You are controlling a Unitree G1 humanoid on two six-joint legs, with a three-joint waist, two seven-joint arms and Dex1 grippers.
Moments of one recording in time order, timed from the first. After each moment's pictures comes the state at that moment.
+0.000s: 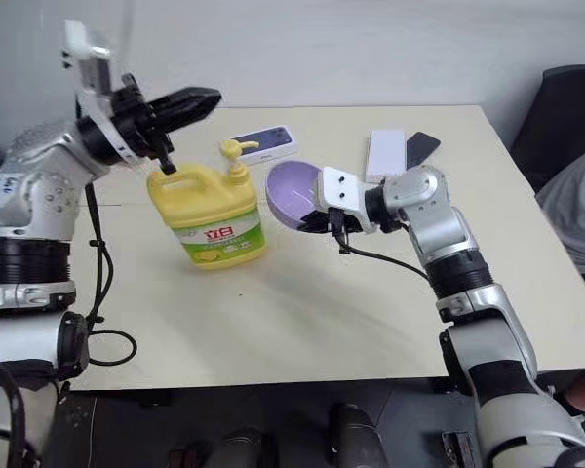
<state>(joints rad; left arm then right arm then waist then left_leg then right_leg) -1.04 0.64 0.08 0.32 -0.58 0.43 -0.94 -1.04 -0.48 0.24 0.48 0.00 0.03 1.32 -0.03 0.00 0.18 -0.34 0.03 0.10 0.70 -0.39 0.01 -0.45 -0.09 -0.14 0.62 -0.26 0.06</state>
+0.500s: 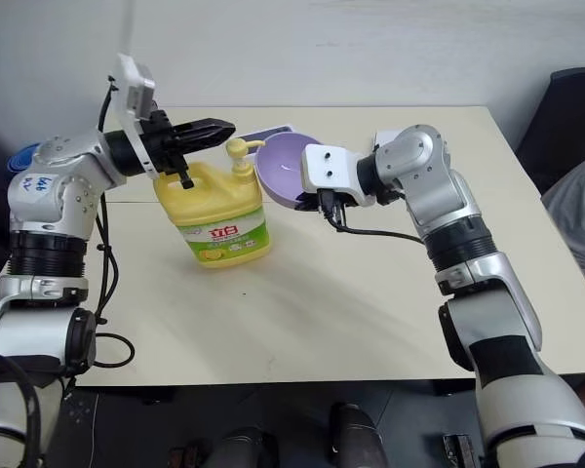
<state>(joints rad) -1.07 0.61 0.03 0.43 -0.42 0.44 -0.96 -1.20 -0.49 0.31 0.55 -0.07 -0.02 1.34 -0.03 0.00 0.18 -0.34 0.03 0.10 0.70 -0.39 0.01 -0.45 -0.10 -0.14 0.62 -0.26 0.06</state>
